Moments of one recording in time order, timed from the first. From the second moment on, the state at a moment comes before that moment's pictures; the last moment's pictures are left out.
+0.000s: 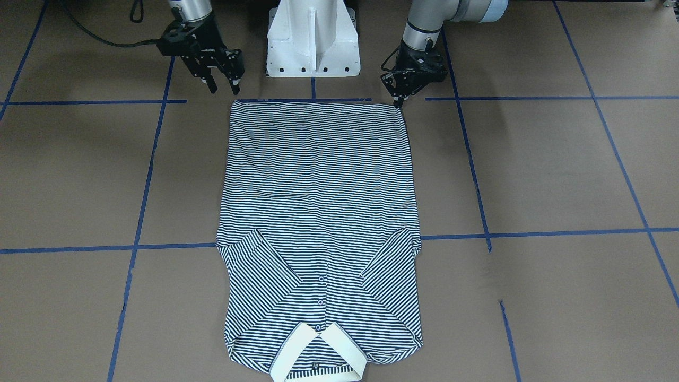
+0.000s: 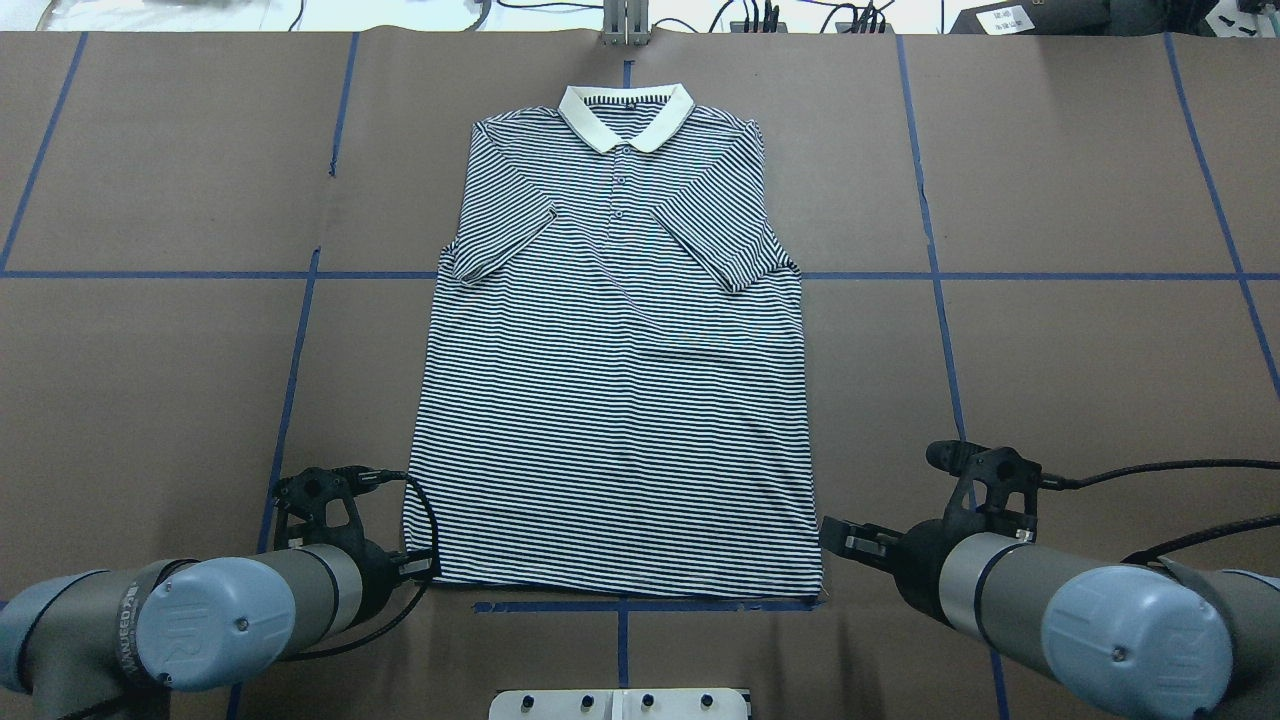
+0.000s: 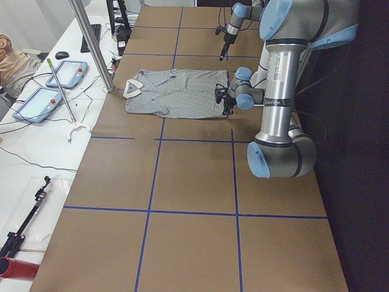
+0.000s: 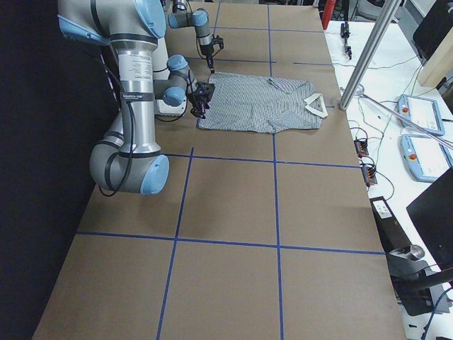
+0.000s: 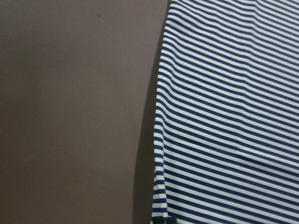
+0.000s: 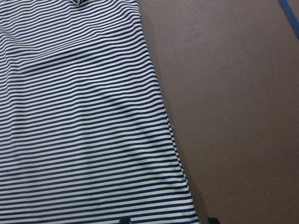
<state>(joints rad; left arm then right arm) -0.17 -1.70 -2.06 -1.88 -1.48 -1.62 0.12 -1.46 2.22 -1.45 1.36 1.79</state>
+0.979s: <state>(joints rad) -0.17 -1.71 -2.07 -1.88 -1.51 -1.62 0.07 -1.36 2.08 -1.54 1.31 1.83</state>
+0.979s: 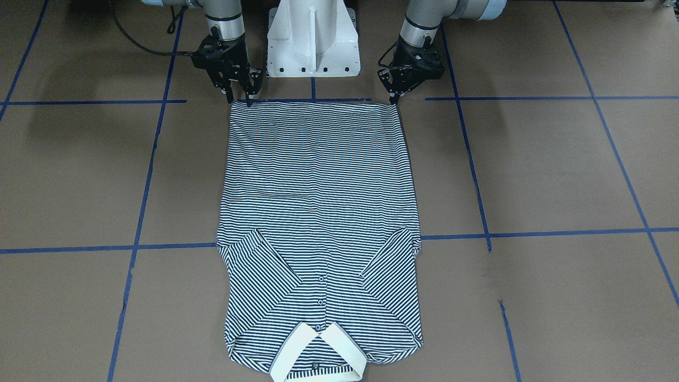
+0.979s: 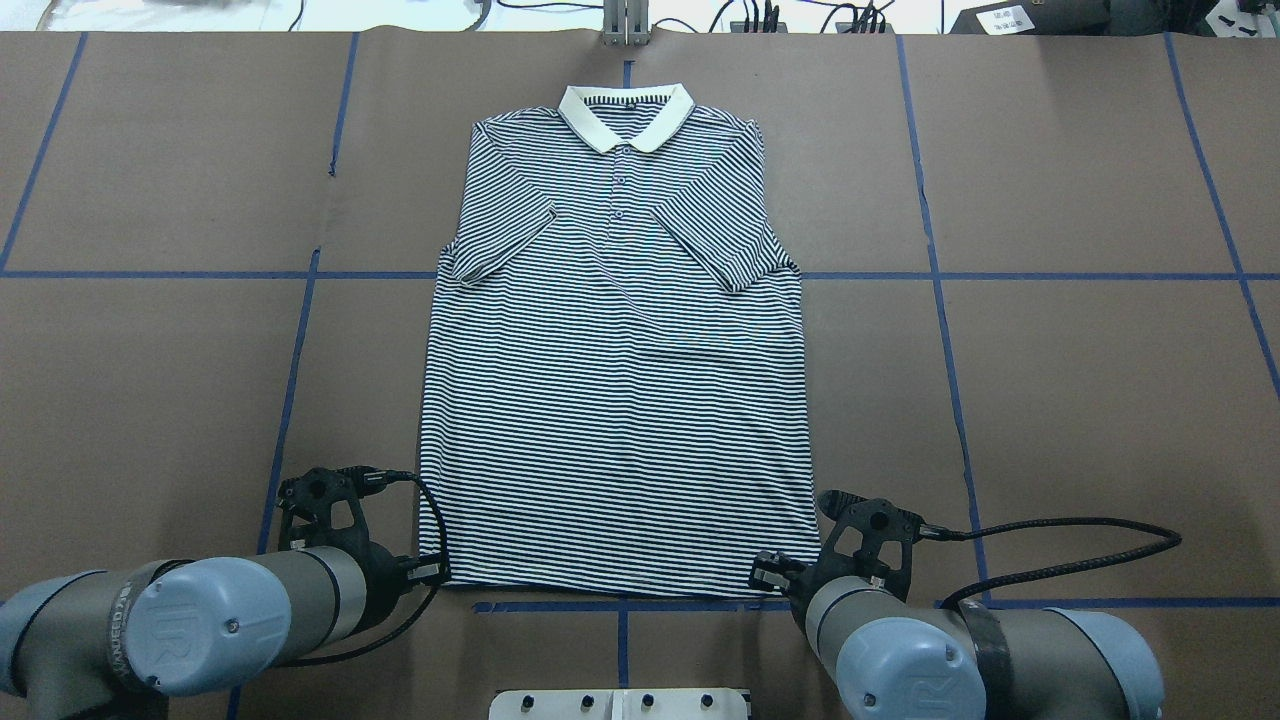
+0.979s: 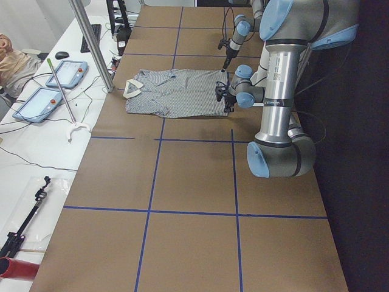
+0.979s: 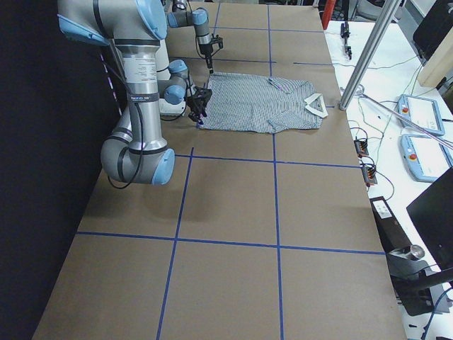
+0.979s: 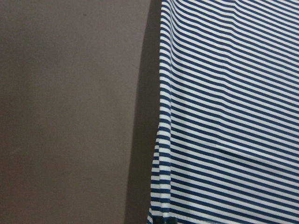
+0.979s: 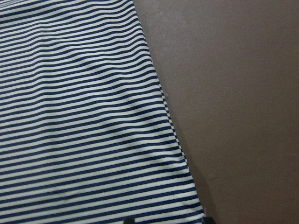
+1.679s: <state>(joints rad) -0.16 -1.71 -2.07 -1.88 -1.51 -1.62 0.07 -1.35 2.03 -1.54 1.30 1.83</state>
